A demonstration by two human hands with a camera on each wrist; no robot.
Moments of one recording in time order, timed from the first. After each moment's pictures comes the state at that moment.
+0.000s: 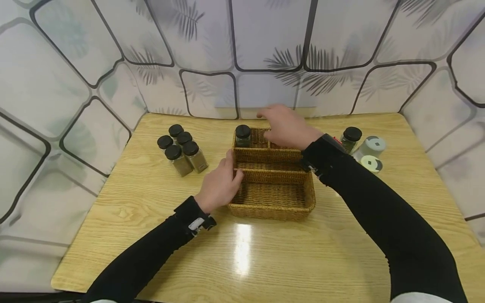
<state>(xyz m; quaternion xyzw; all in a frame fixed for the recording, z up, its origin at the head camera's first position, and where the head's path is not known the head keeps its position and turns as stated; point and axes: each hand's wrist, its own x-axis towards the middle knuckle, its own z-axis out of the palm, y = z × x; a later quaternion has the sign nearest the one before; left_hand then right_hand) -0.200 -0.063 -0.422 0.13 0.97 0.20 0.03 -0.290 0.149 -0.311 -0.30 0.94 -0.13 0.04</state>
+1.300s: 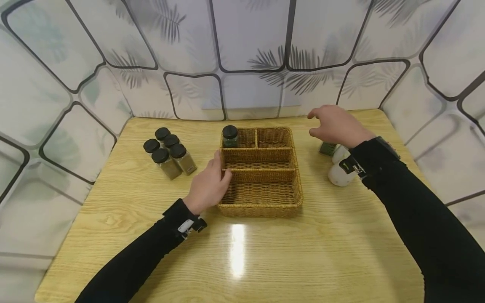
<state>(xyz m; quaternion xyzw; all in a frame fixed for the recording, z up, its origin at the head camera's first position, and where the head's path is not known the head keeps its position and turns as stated) -0.199 -0.061 -0.422 0.13 0.97 0.21 0.03 -0.266 0.284 -0.309 -0.18 0.97 -0.12 0.09</state>
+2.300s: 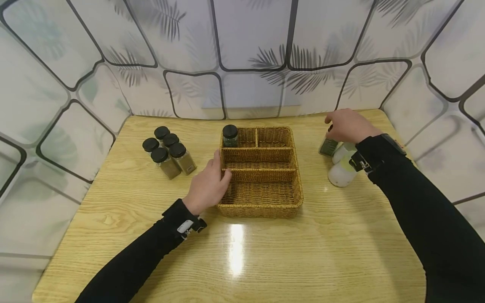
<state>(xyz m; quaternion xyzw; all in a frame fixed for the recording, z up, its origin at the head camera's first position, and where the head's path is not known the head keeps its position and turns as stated) -0.200 -0.062 -0.424 0.12 0.97 0.22 0.02 -0.284 0.316 -0.328 -0.15 0.98 -0.07 0.14</state>
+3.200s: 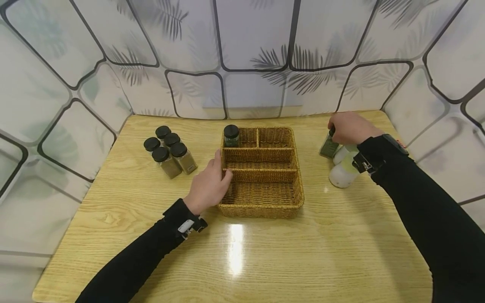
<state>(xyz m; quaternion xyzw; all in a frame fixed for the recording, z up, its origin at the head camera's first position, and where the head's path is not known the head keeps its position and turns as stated) -0.200 -0.062 -0.424 0.12 0.97 0.22 0.03 -0.282 0.321 -0.330 -0.16 0.97 -0.07 0.15</state>
